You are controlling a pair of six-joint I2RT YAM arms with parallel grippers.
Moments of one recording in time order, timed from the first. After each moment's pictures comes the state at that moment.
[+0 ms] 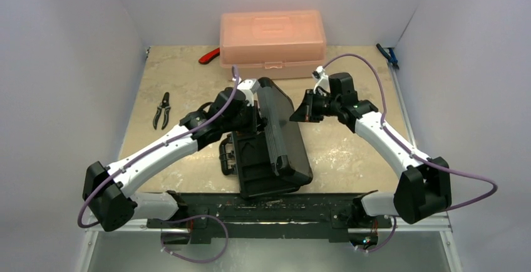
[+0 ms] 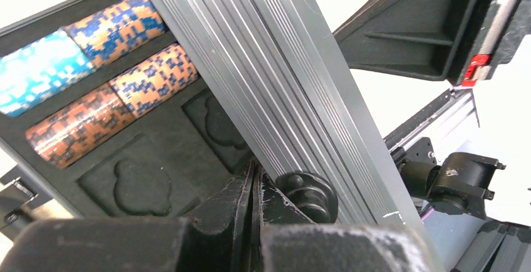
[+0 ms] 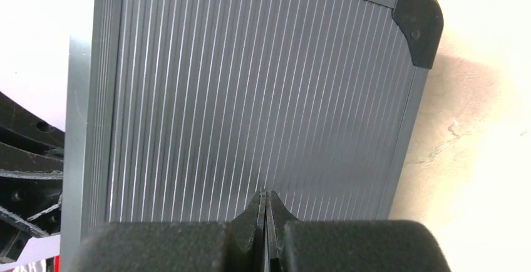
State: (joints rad) left arm -0.77 1.30 1.10 -0.43 0.08 -0.59; right arm 0.35 1.34 1.02 -0.37 -0.58 0.49
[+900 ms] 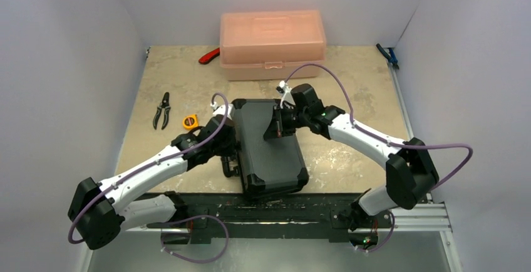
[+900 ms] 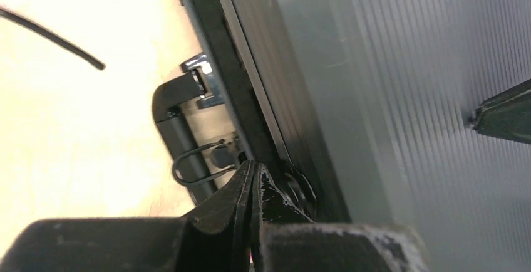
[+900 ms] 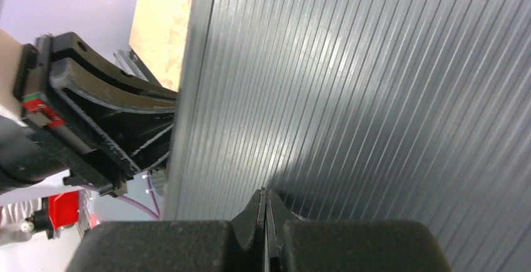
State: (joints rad) left arm -0.76 1.10 0.76 -0.51 -0.23 -0.63; right arm 0.65 1.47 1.04 -0.27 -0.50 0.56
